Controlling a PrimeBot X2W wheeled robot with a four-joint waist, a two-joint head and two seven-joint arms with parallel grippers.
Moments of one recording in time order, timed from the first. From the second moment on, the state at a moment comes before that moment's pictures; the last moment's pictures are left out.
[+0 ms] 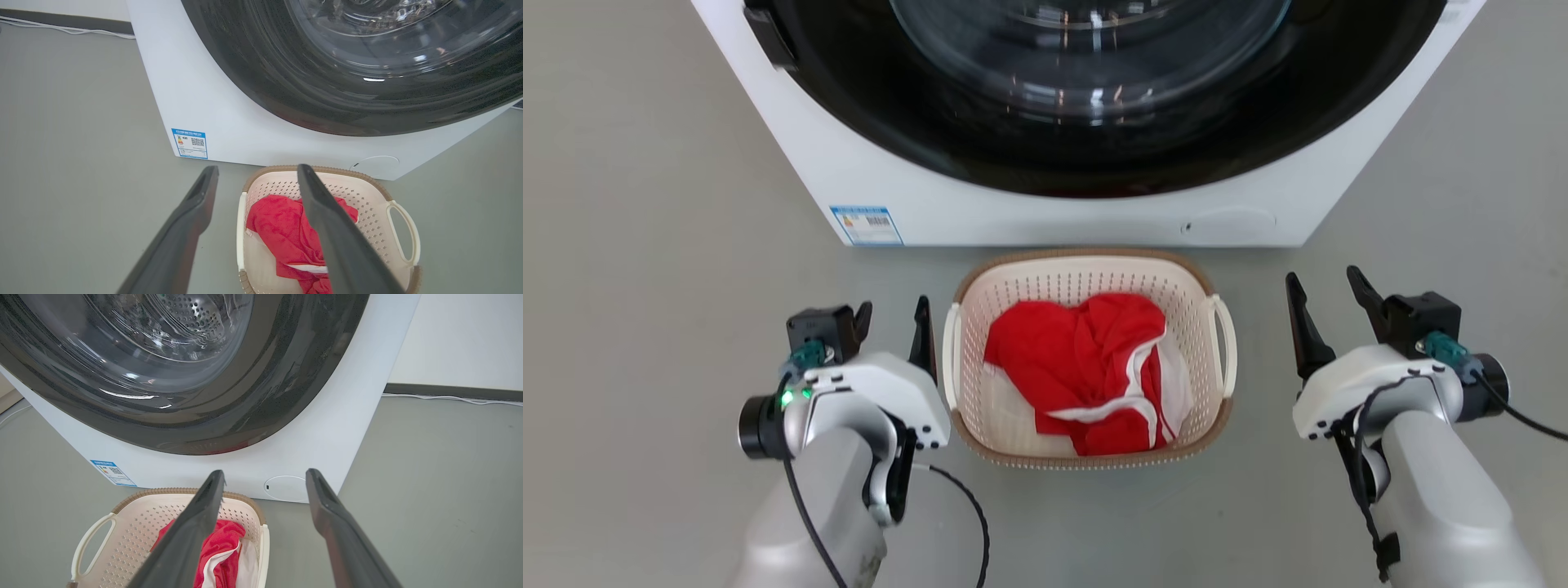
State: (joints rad) left arm -0.58 0.07 -0.41 0.83 -0.57 0.14 -0.26; right arm -0.55 -0.06 -0.08 0.83 0.00 0.12 -0.25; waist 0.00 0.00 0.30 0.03
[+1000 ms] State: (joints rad) left arm -0.19 0.11 -0.28 0.59 -0.53 0.11 -0.26; right arm -0.15 -0.05 -0.10 0.47 -0.05 0.12 -0.19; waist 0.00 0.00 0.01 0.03
